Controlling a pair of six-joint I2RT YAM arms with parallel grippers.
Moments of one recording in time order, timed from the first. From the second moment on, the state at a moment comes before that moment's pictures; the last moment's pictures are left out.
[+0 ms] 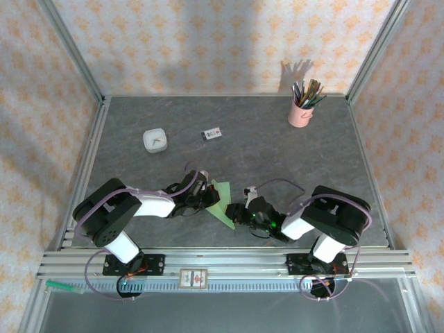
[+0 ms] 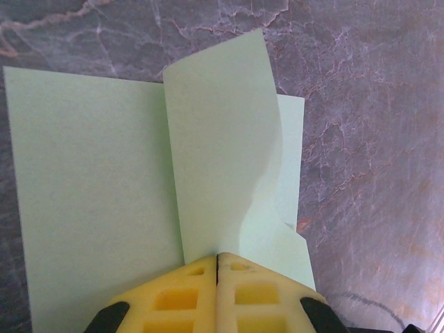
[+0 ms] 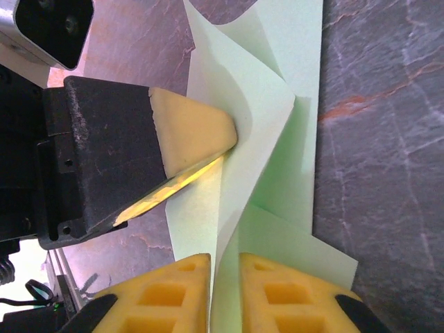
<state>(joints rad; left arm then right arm) -0.68 1.61 0.53 0.28 0.19 -1.04 0.99 1.62 0.25 0.88 -0.03 1.09</state>
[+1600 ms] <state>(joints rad) -0.68 1.61 0.53 0.28 0.19 -1.03 1.04 1.49 0.39 0.41 0.02 0.87</state>
